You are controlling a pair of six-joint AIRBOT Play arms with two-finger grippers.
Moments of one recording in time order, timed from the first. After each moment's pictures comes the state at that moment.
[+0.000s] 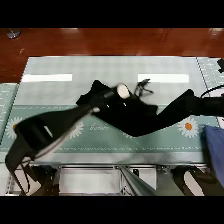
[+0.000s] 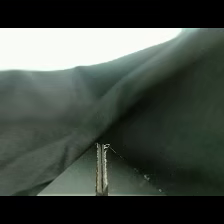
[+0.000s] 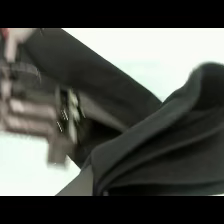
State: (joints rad) left arm -0.80 -1.91 1.62 0.61 -0.87 -1.40; right arm -0.16 -0.73 0.91 -1.02 1.36 1.47
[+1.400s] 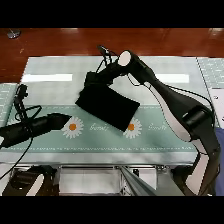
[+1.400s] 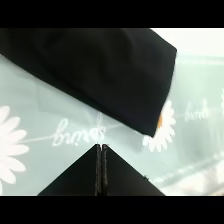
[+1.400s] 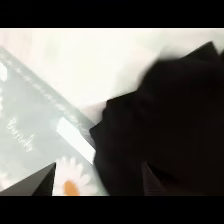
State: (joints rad) left arm -0.09 -0.46 0.47 0.88 -0.94 -1.49; right arm 0.52 -2.02 2.00 -0.81 1.11 1.57
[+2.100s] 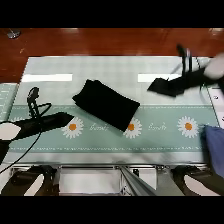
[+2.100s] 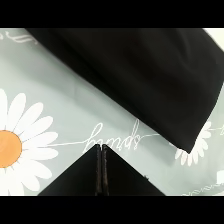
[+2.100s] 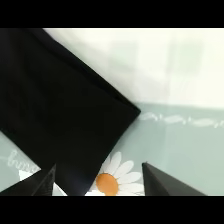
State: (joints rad) left arm -0.09 -0.64 0.42 0.87 -0.84 -1.48; right arm 0.11 -1.14 1.01 -1.05 1.08 1.64
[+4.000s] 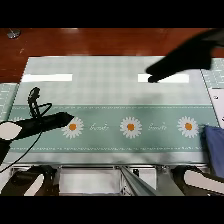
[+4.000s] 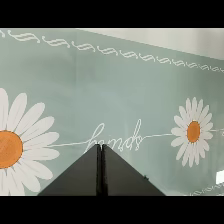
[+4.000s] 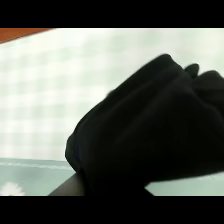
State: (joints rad) left arm -0.10 -0.65 0.42 0.87 -0.83 -1.48; right arm -0.33 -1.34 1.92 -1.02 1.63 1.65
